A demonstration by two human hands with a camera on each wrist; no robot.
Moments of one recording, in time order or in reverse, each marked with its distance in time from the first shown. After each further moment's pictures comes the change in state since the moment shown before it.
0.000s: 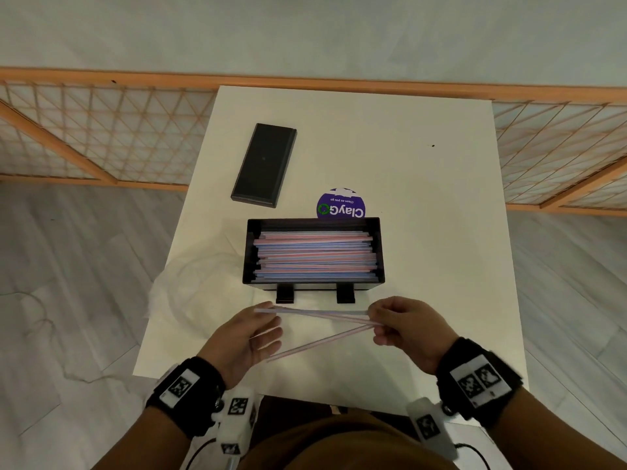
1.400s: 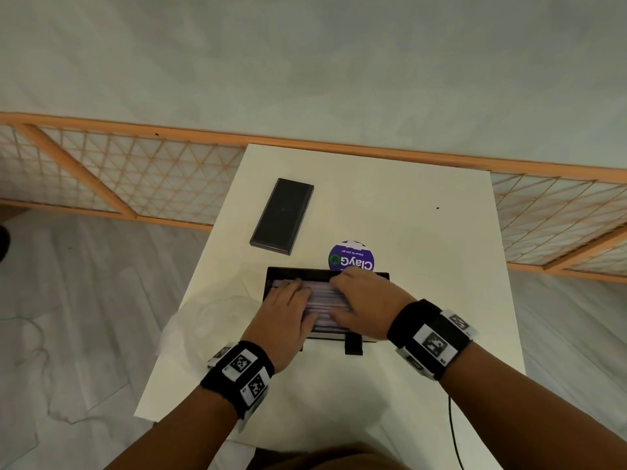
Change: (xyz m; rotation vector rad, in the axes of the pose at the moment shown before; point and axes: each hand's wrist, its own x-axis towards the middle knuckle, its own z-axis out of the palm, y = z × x) left_hand 0.023 0.062 0.062 1.683 0.151 0.979; right_hand 0.038 -0.120 0.076 -1.655 -0.105 -0.734
